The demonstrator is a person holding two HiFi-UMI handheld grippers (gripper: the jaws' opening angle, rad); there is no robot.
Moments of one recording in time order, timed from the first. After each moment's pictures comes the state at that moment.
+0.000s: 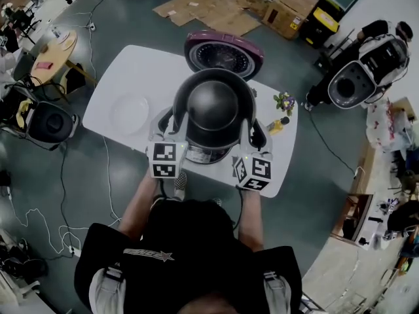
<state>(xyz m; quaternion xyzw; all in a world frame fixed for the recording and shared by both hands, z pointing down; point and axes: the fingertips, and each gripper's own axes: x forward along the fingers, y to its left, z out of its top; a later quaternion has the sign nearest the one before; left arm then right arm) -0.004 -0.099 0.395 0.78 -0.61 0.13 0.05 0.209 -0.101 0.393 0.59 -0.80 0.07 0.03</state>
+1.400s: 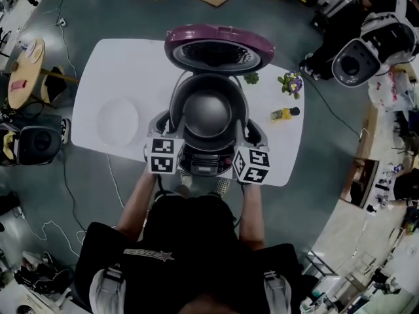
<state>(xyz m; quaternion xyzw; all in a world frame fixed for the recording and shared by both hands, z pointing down) -0.013 -0.167 0.526 0.81 -0.51 0.24 0.17 0.197 -0.144 0.523 0.61 -0.74 0.23 0.16</state>
